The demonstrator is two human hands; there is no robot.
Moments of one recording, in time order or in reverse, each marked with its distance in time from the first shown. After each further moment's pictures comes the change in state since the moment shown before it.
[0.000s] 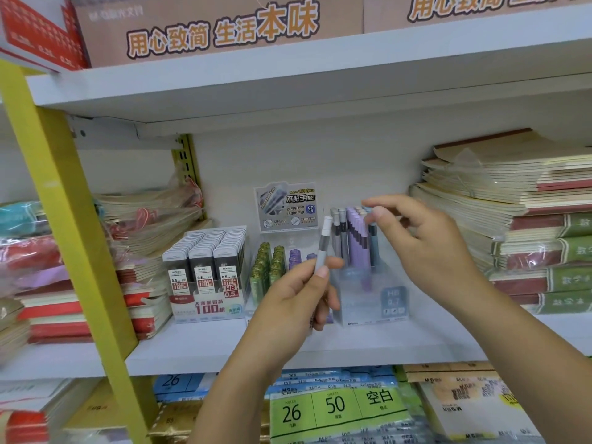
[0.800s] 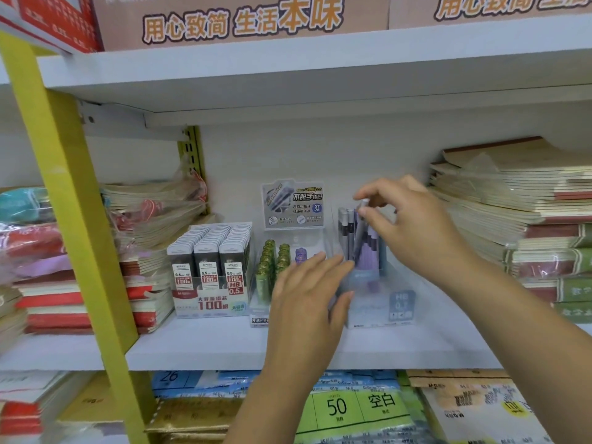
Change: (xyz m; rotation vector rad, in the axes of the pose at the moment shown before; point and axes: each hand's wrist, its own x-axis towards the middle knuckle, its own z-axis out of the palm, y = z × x) left_hand 0.012 -0.037 0.013 0.928 0.317 0.428; right_hand 0.031 -0.001 0.014 -0.248 -0.092 -0.138
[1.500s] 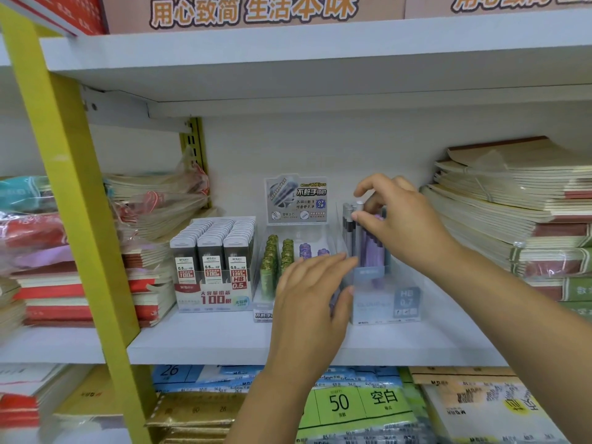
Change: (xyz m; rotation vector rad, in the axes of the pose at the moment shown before) left_hand -0.002 -0.006 0.005 -0.096 0.064 -0.002; right_hand 0.010 0.008 0.020 -0.044 -0.085 0.011
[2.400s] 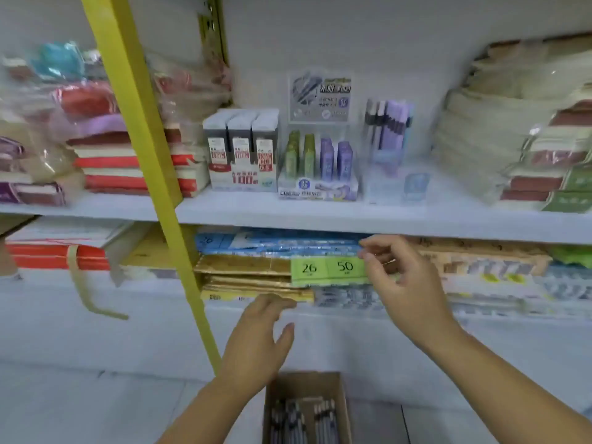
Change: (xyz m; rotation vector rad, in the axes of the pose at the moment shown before) left_hand -0.216 -0.037 -0.051 -0.014 -0.435 -0.485; right_hand -0.212 -0.065 0.030 0.552 -0.065 0.333
